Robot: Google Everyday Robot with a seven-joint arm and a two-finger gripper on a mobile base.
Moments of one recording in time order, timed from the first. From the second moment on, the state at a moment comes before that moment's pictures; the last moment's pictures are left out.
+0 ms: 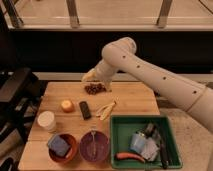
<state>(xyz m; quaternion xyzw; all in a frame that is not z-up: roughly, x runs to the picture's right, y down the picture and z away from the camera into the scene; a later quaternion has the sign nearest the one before) -0.044 -0.027 0.716 -0.06 -0.29 -0.55 0.78</state>
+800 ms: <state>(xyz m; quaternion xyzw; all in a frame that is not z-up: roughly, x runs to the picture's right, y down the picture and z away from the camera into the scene) -0.087 -0.008 0.781 -0.04 -0.32 -0.61 0.73</state>
